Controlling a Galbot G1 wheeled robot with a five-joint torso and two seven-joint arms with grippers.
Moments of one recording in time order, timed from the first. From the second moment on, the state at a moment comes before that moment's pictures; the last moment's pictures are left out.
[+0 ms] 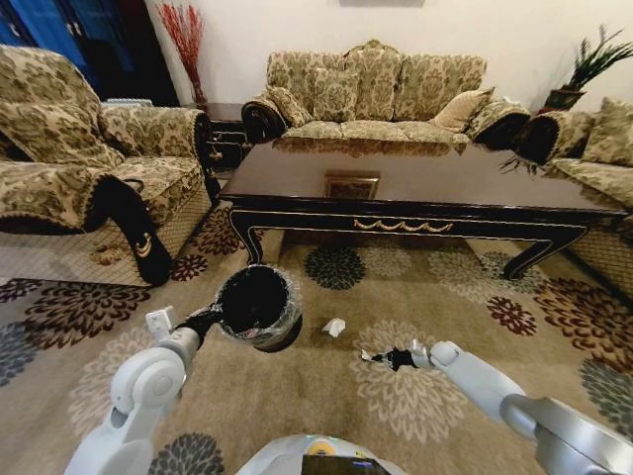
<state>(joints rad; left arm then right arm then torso) 1.46 -1.14 -0.72 -2.34 -0.99 0.71 -0.55 -0.53 0.96 -0.52 0.63 0.32 0.38 -0.81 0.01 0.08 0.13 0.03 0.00</state>
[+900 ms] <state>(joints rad) 1.46 -1.13 -0.69 -2.30 -0.99 0.71 -0.55 -0.32 0.91 -0.49 1.46 0.85 0.47 -0.61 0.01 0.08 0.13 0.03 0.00</state>
